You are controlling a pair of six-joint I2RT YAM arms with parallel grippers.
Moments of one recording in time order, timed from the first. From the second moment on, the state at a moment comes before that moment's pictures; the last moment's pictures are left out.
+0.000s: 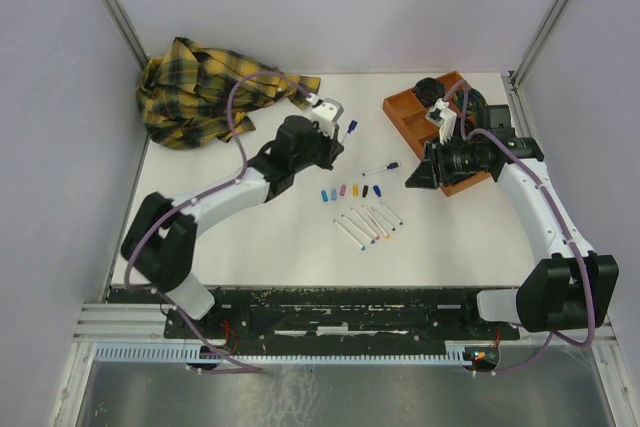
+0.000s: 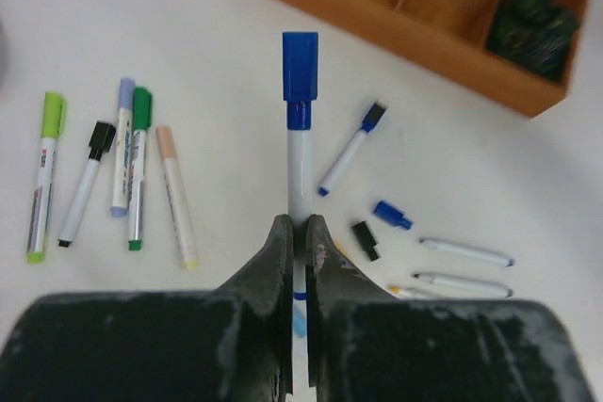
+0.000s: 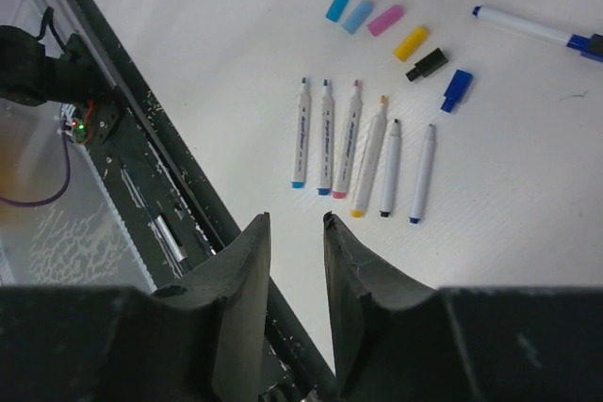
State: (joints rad) left arm -0.66 1.70 1.19 0.09 0.06 -0.07; right arm 0.05 1.33 1.16 -0.84 -0.87 -0.24
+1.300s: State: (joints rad) left arm -1.11 1.14 0.27 1.23 -0.34 -0.49; right arm 0.11 1.15 0.87 -0.17 -1.22 0.20
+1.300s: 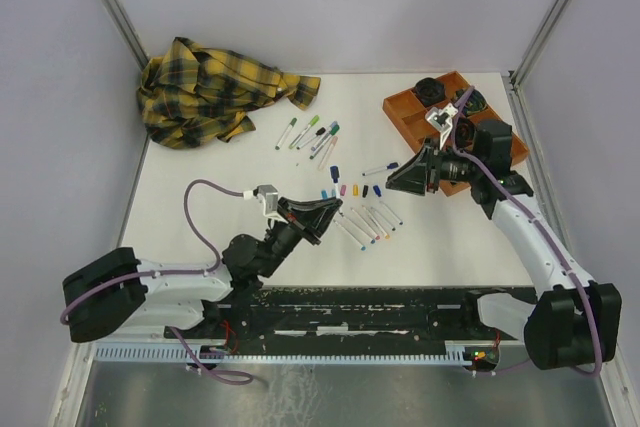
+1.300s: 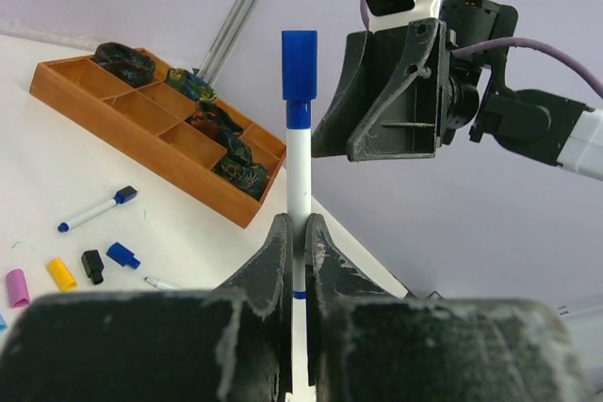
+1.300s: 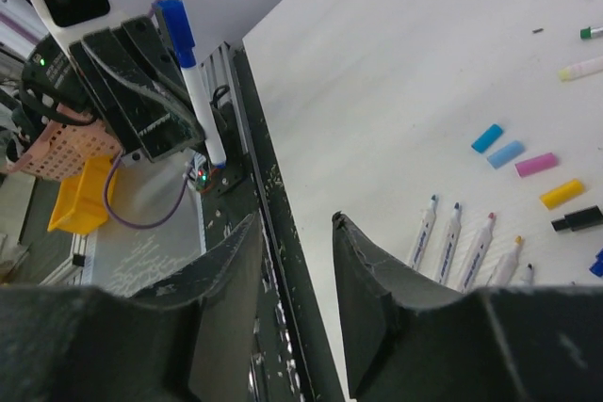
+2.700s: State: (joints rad) left arm -1.15 1.52 0.43 1.50 -0.36 -0.65; right arm 0.33 1.19 0.71 0.49 -1.15 0.70
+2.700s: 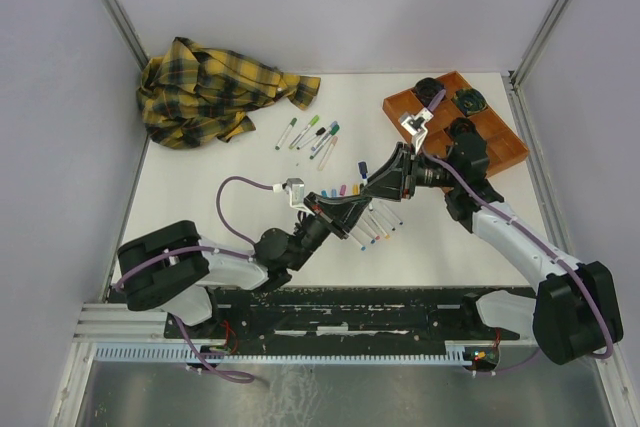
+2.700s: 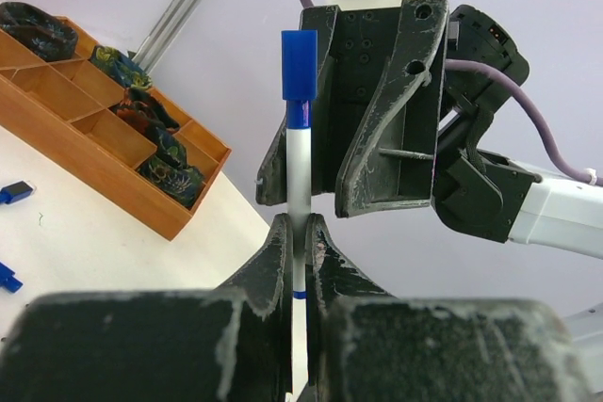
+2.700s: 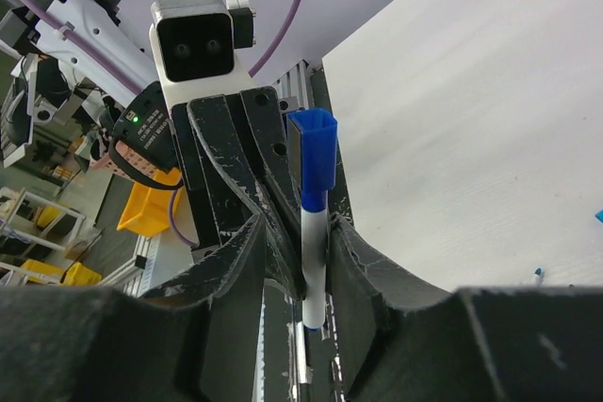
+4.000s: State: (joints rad) left arm -1.08 1.17 0.42 1.08 -0.23 -0.63; right arm 0.33 1.19 0.82 0.08 -1.17 0.40
